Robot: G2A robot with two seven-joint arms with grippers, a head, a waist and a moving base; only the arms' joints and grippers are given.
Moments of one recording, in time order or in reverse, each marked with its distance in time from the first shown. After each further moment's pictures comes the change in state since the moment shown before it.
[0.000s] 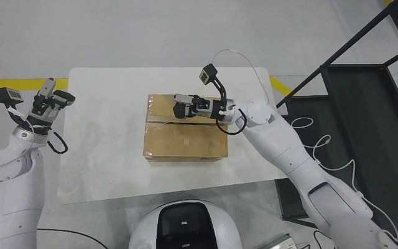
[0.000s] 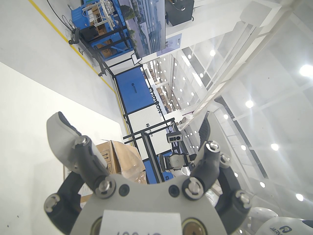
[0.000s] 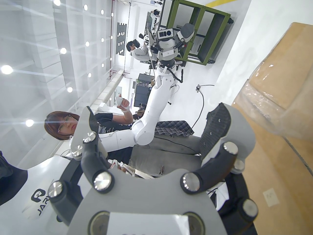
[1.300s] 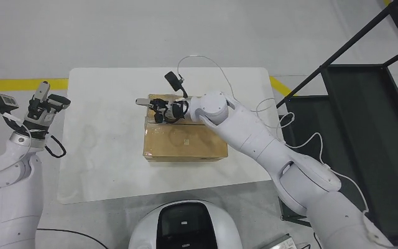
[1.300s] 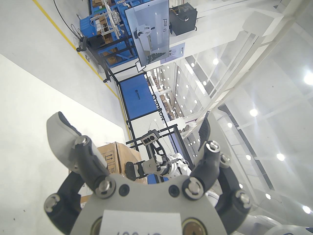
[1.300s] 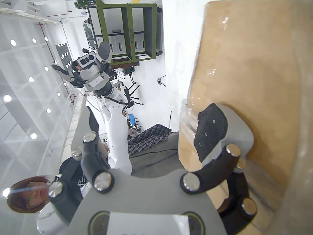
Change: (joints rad) left arm 0.059 0.004 -0.028 -0.044 0.011 0.018 0.065; right arm 0.237 -0.240 -0.276 0.324 -0.138 0.371 -0.223
